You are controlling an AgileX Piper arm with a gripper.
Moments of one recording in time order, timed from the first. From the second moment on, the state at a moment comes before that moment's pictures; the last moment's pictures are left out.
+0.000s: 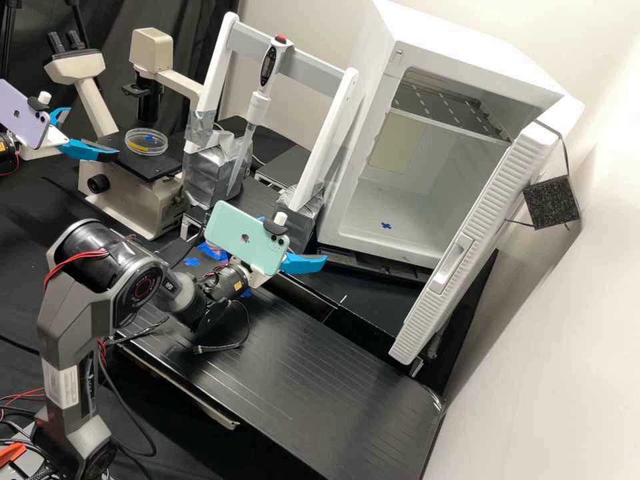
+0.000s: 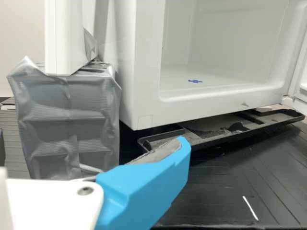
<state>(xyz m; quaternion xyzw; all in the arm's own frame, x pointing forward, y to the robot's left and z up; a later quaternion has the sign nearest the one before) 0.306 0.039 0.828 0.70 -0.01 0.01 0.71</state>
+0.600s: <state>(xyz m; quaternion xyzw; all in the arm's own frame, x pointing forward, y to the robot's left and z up) 0.267 0.047 0.835 0.72 0.02 0.03 0.70</state>
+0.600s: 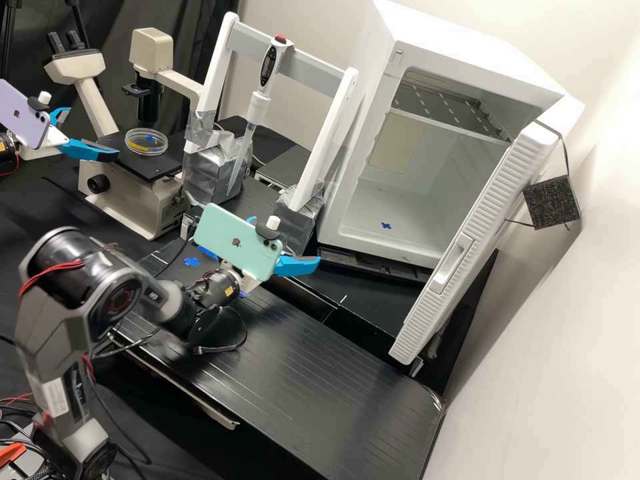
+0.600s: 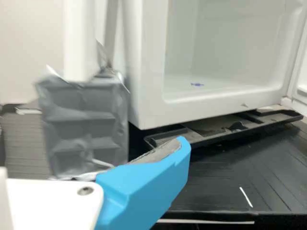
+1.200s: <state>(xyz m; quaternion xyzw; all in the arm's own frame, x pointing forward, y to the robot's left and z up) 0.203 0.158 0.815 0.67 0.24 0.17 0.68</state>
